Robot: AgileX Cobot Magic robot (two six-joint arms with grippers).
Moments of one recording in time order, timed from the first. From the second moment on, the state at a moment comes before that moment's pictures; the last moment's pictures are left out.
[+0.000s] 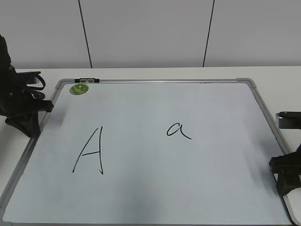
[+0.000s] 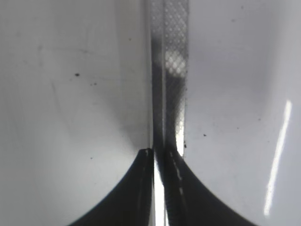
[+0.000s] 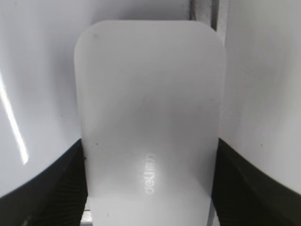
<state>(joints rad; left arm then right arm) -0.04 2.14 -1.47 -0.15 0.96 0.03 0.07 1.64 -0.77 -0.03 0.77 0.14</state>
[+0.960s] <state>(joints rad) -0.04 2.14 -1.47 -0.15 0.96 0.03 0.20 1.93 -1.41 0.02 1.19 0.11</state>
